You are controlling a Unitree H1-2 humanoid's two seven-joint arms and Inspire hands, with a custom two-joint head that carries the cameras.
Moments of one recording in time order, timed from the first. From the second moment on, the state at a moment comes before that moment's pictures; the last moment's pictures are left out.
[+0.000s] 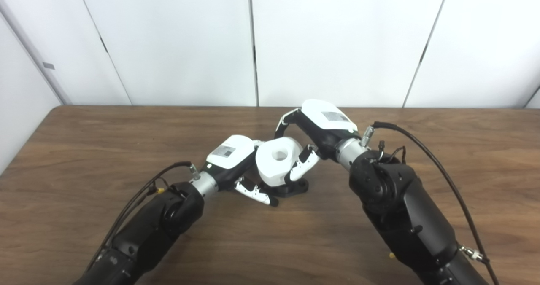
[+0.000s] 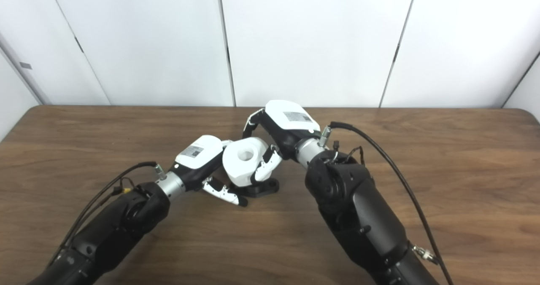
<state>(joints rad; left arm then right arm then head) -0.46 0.41 -0.50 0.32 0.66 -0.25 -0.03 -0.60 -0.15 0.50 -0.19 -0.88 0.47 0.54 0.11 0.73</state>
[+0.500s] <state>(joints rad) -0.46 0.41 -0.50 0.32 0.67 -0.25 -0.03 -0.59 -0.15 0.49 -0.24 -0.87 0.47 0.64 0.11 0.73</state>
